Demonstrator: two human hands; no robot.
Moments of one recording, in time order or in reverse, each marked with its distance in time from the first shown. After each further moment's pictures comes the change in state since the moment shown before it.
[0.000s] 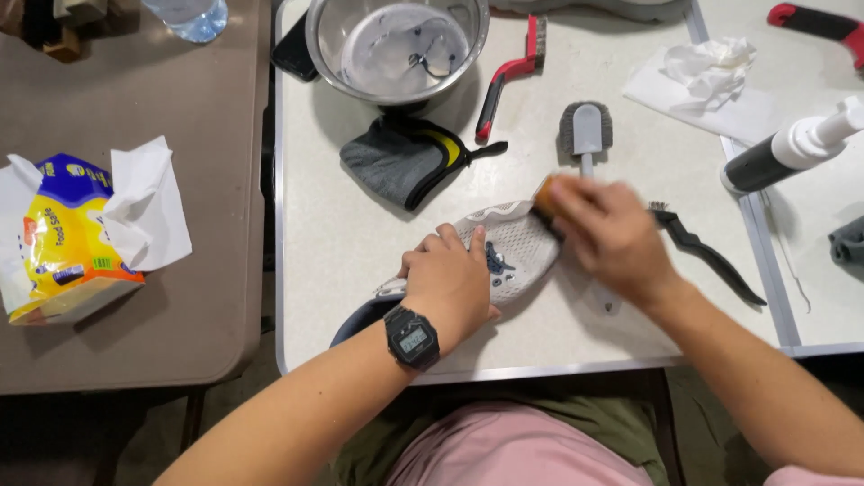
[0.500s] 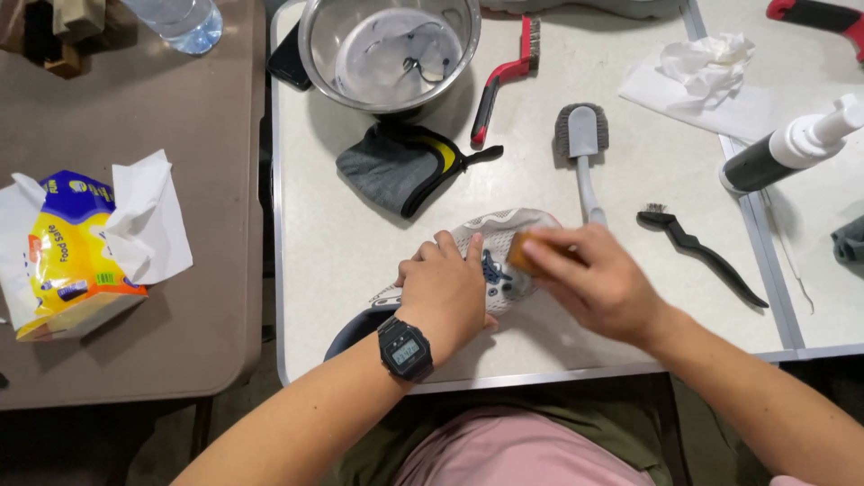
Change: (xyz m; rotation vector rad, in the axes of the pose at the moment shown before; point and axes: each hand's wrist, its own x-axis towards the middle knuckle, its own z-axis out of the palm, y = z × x) left_hand 0.000 -0.001 -0.003 0.013 0.004 0.019; right_hand 0.001 -0.045 -0.017 0.321 0.017 0.052
